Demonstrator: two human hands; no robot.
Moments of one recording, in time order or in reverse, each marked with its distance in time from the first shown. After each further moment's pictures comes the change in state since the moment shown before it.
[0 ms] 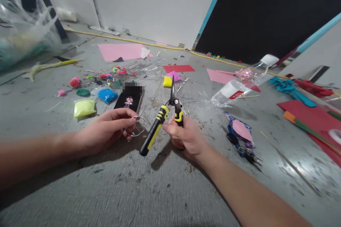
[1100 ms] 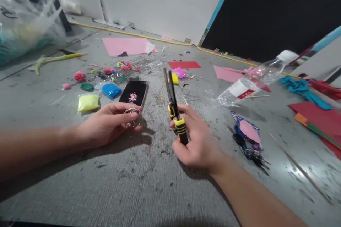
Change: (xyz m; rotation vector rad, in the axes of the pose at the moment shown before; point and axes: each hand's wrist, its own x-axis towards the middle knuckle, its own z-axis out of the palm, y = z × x) left_hand 0.001 -0.001 0.002 -0.226 -0.003 0.068; right_hand -0.016 -0.012 -0.011 -0.997 -0.037 -0.828
